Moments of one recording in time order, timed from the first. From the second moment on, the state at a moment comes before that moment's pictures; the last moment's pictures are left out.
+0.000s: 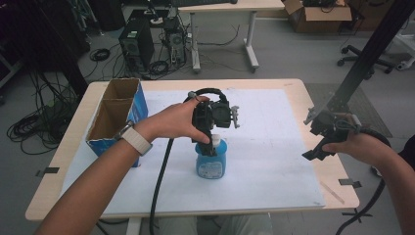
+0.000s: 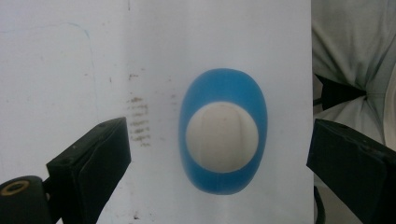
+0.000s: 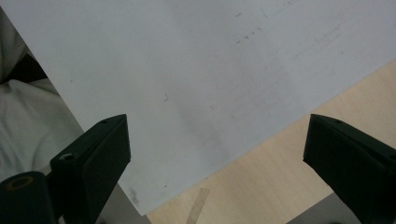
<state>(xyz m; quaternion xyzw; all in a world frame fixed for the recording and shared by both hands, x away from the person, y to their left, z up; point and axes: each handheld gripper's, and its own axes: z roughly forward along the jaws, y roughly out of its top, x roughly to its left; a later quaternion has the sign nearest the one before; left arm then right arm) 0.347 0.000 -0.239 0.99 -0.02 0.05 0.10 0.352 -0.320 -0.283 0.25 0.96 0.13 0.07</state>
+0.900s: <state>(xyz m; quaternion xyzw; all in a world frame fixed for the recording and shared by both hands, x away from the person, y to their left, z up) 0.348 -0.003 -0.272 0.99 -0.03 0.05 0.08 0.351 -0.321 -0.290 0.25 0.96 0.12 0.06</state>
